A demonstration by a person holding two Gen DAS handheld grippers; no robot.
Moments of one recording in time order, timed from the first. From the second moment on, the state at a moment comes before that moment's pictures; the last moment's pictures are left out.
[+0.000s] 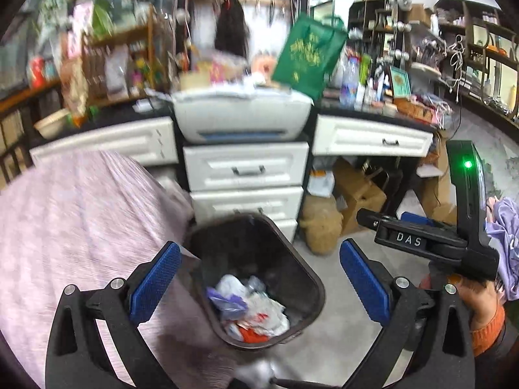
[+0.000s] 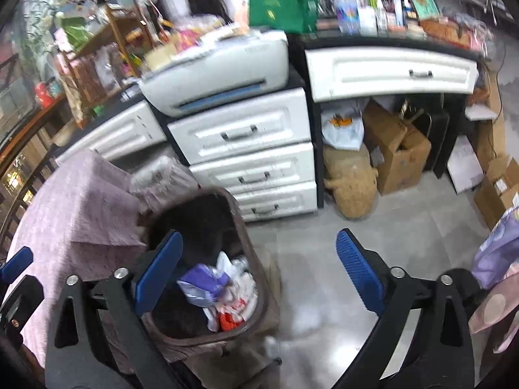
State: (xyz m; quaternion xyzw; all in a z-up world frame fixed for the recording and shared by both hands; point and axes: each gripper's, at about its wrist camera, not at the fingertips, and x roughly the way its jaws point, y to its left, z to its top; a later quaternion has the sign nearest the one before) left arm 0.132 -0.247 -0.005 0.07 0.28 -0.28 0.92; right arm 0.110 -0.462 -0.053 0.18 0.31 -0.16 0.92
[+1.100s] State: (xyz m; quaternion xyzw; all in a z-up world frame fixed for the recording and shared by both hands) left arm 0.008 -0.050 0.043 -0.04 0.17 -0.06 0.98; right arm -0.022 -0.236 0.032 0.05 0.11 -0.05 0.99
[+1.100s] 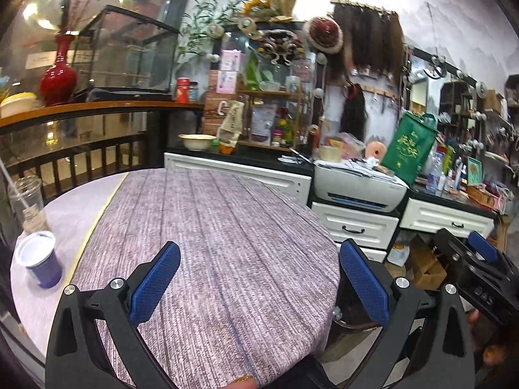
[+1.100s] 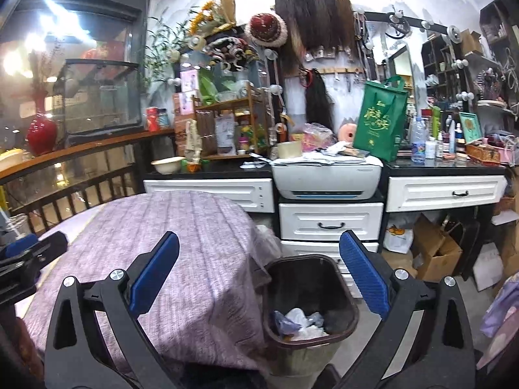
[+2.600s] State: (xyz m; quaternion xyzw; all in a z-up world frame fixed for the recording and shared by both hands) left arm 0.005 -0.043 0.037 -0.03 0.16 -0.06 0.98; right arm -0.029 -0.223 0.009 0.01 0.10 -0.04 0.99
